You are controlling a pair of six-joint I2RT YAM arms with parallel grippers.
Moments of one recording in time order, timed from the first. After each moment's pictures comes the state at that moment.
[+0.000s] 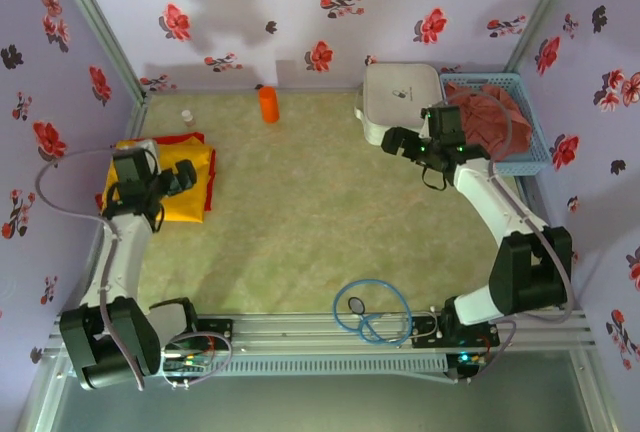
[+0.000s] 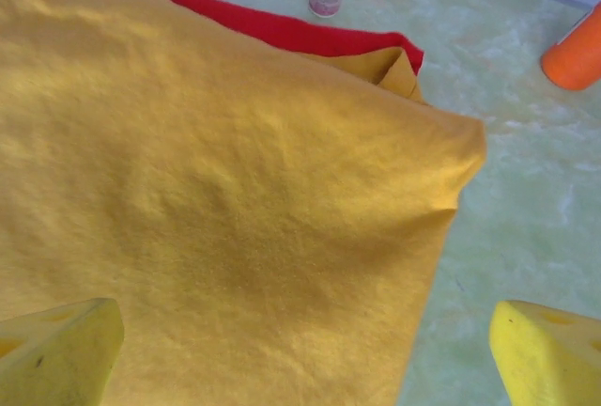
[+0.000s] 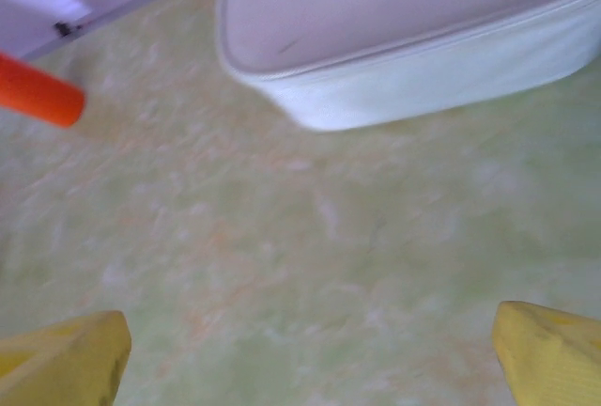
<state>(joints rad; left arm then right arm) 0.16 1.10 0.72 -0.28 0.05 -0.17 0.20 1.44 1.10 -0.42 -0.11 0.44</state>
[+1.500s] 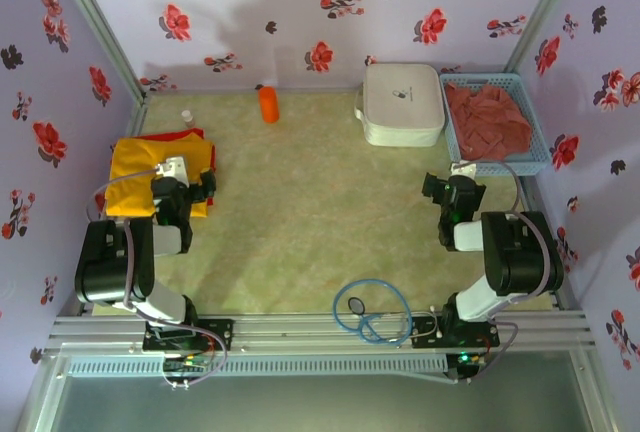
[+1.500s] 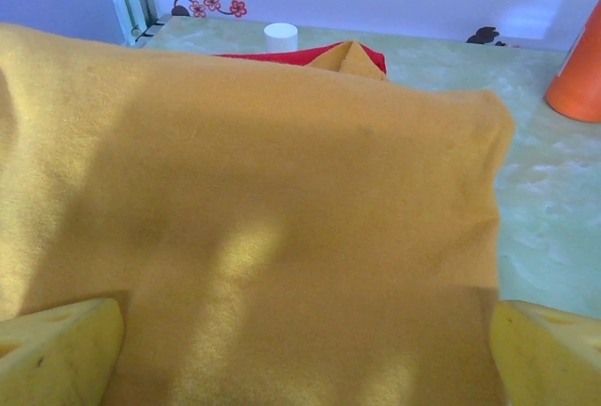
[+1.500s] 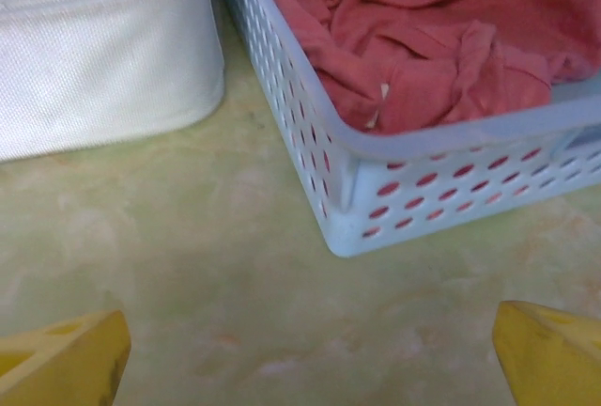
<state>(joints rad) 0.04 1.53 0.37 0.84 -0.05 -0.06 0.02 1.56 0.37 0.76 0.25 0.10</state>
